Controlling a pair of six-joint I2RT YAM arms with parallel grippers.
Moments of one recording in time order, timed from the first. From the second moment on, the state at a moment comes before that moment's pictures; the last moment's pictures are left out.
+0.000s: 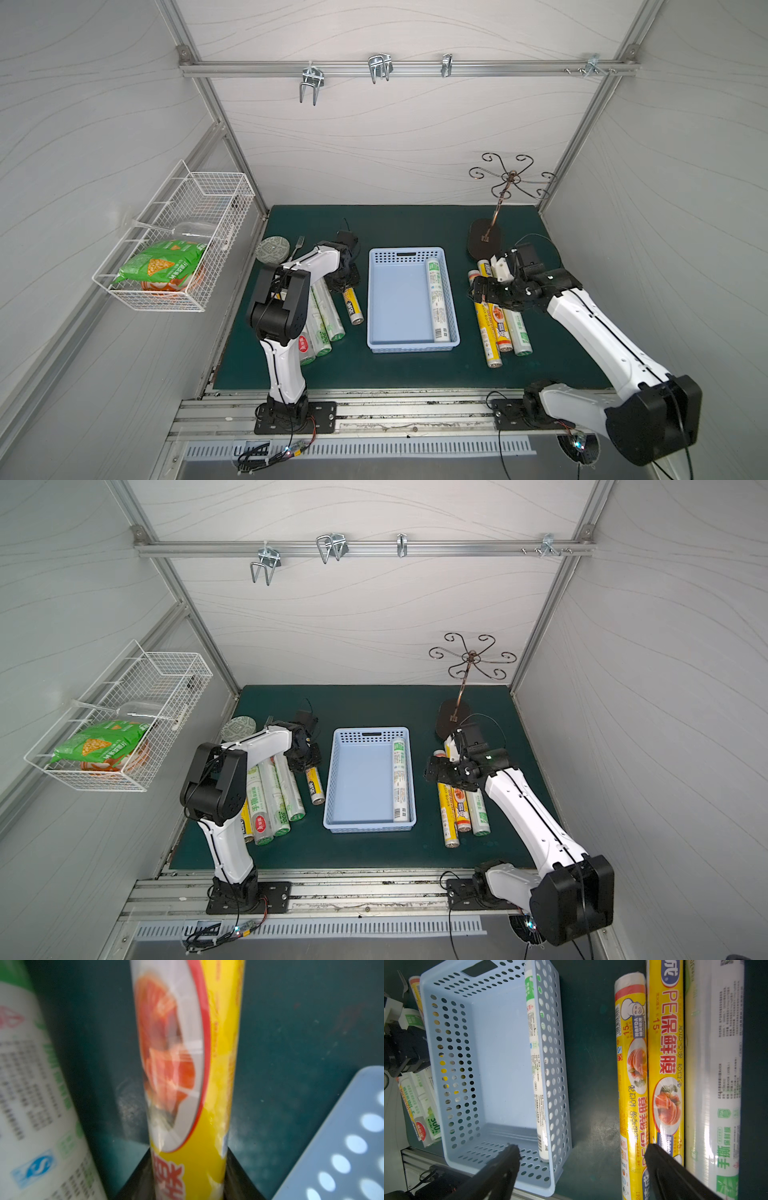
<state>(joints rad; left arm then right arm) -0.24 1.92 1.30 -0.77 -0.04 -0.63 0.34 1.17 1.00 -0.91 -0.21 0.40</state>
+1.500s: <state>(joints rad) -0.65 1.72 1.35 -0.86 0.09 -0.74 0.34 1.16 0.99 -0.91 -0.21 0.42</state>
